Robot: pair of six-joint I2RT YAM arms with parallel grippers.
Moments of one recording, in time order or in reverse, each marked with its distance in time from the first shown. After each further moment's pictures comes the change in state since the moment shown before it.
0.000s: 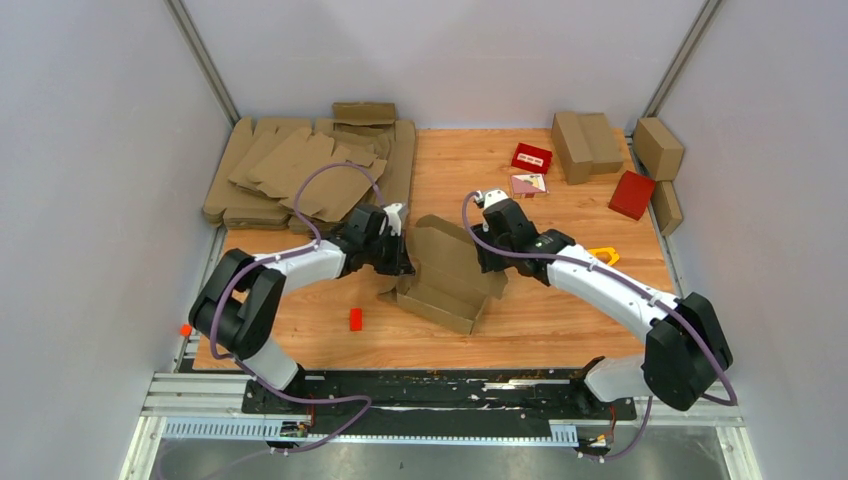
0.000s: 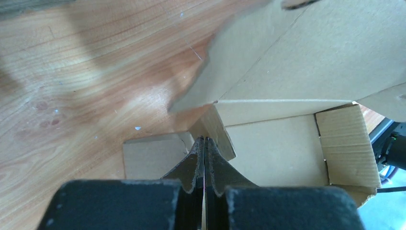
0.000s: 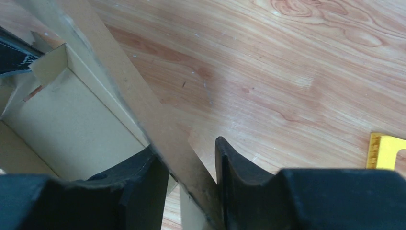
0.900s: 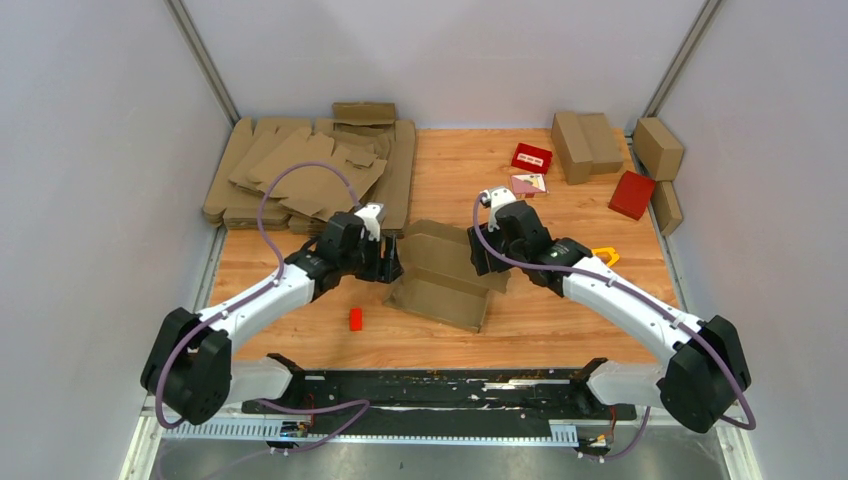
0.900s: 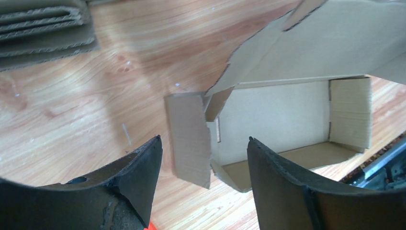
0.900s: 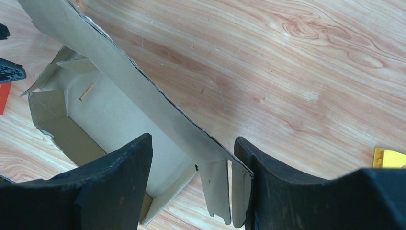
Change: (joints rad) left arm -0.001 -0.358 -0.123 -0.111 -0.171 0.051; right arm 0.002 -0.121 -0.047 0.050 -0.071 -0.021
